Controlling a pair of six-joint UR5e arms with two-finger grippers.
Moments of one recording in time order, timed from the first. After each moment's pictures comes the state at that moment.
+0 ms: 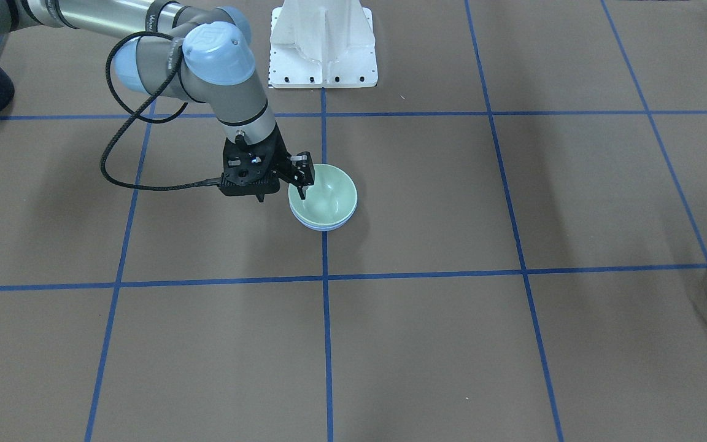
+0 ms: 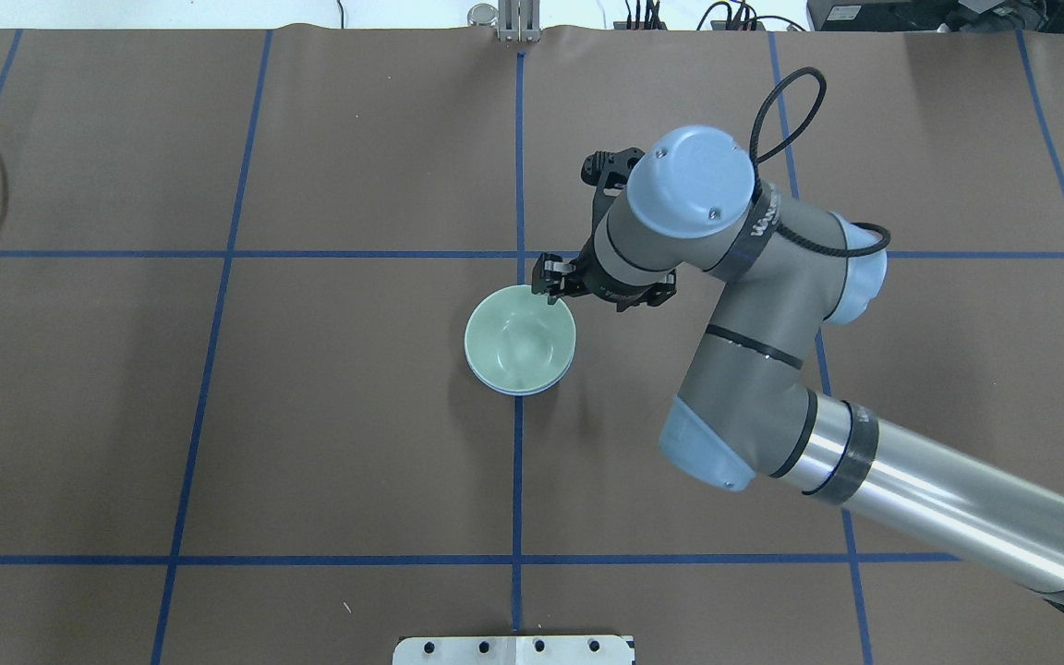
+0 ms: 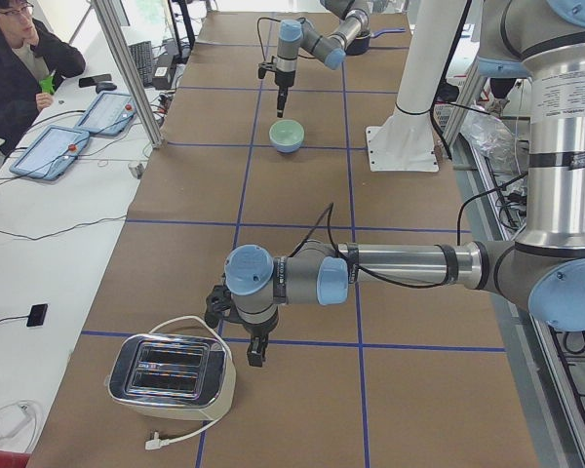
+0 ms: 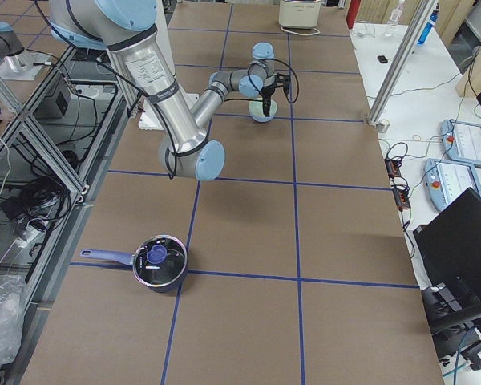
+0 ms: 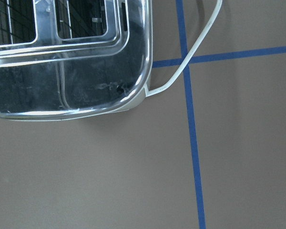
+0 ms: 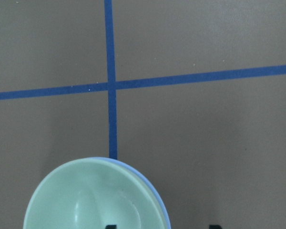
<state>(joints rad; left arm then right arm) -1.59 -1.50 -1.64 -1.56 -2.33 0.14 0.63 -0.92 1.67 -1.44 1.94 1.23</state>
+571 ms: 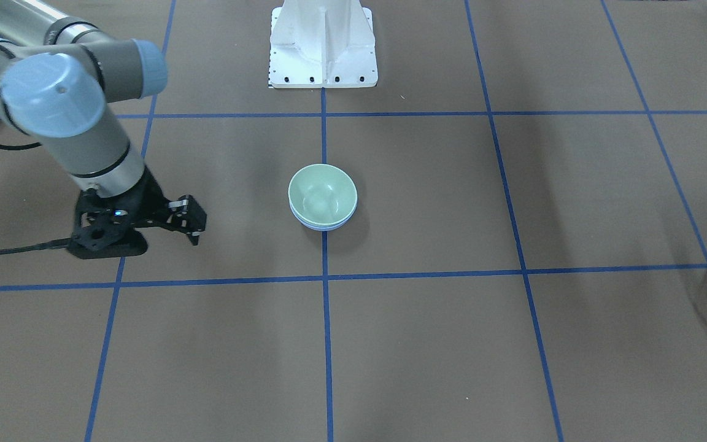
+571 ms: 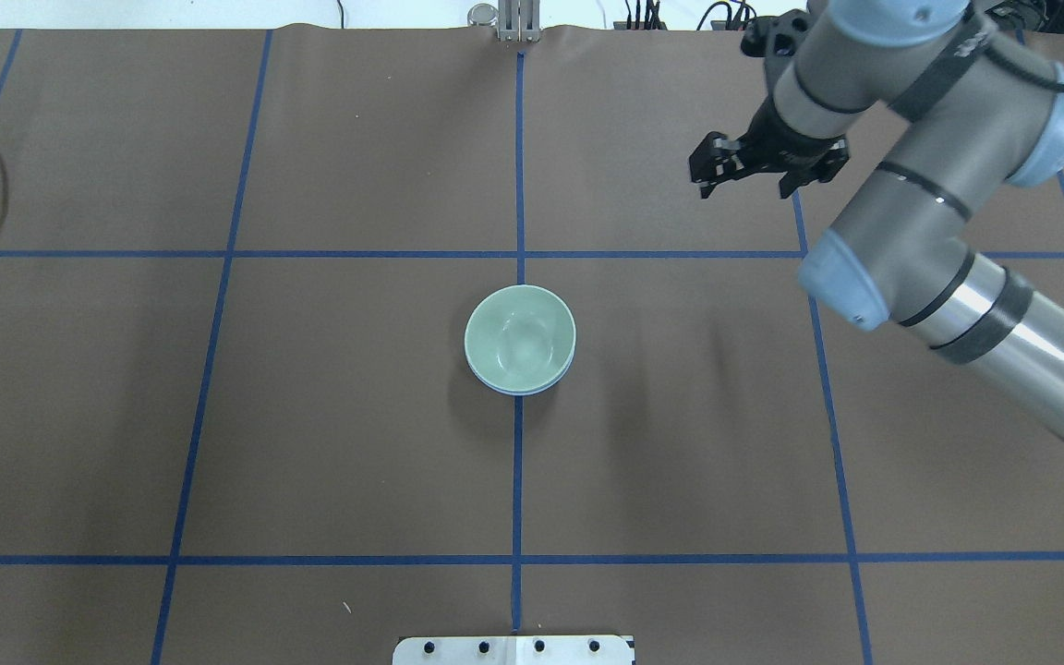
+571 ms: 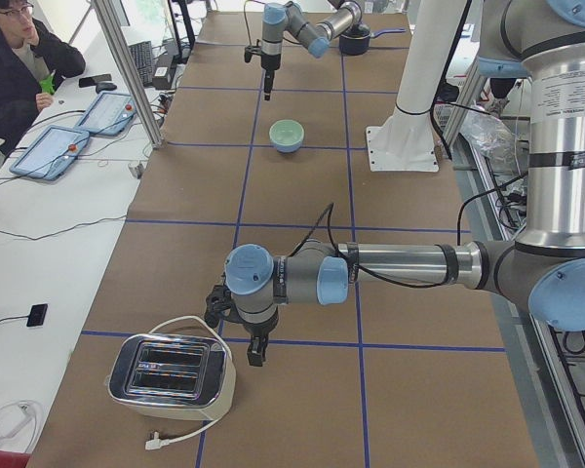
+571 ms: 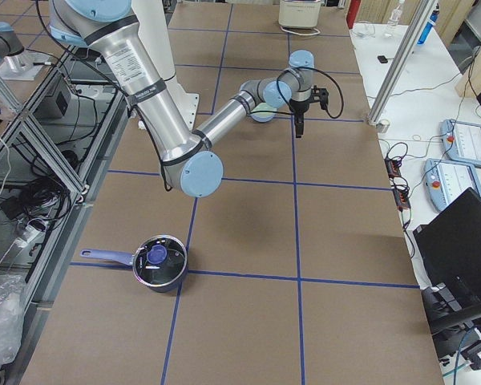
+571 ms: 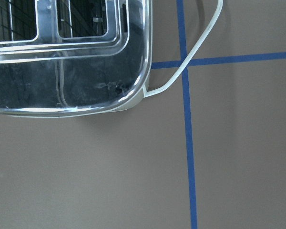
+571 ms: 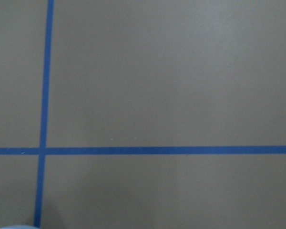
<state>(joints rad) -1.59 -1.50 -1.65 -1.55 -2.37 0.05 0.96 -1.03 1.67 -1.56 2.12 0.82</state>
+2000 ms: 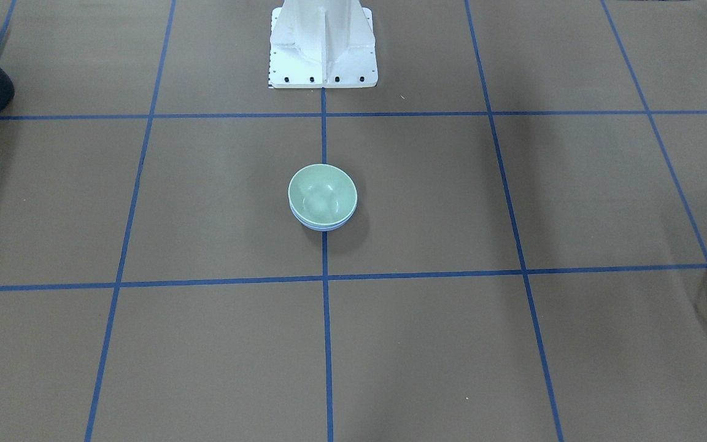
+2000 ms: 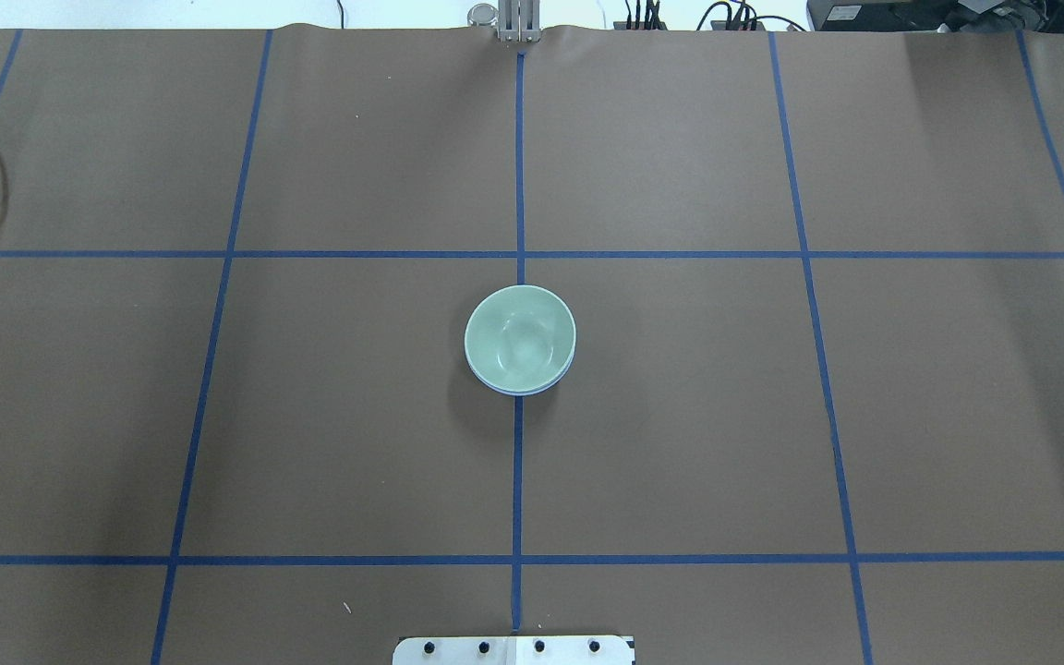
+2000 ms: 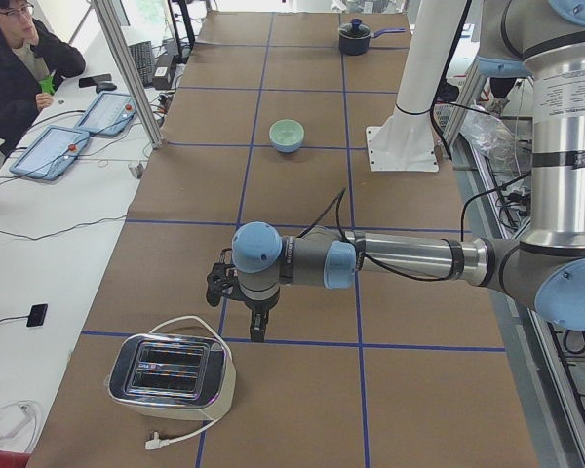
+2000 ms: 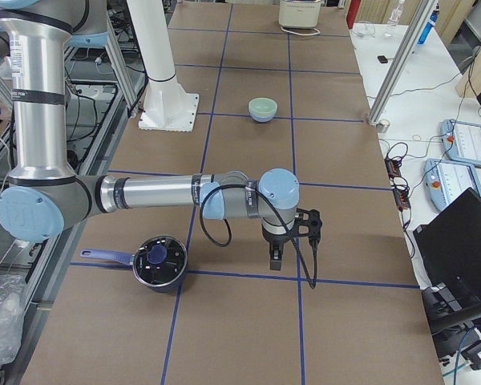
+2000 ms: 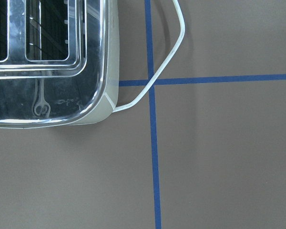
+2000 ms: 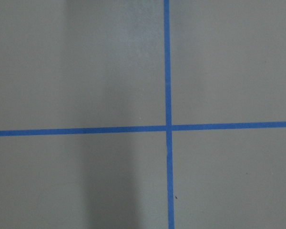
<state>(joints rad) -1.59 -1.47 -1.73 -1.57 -2.40 0.02 1.60 -1.62 1.71 -1.57 2.35 0.10</state>
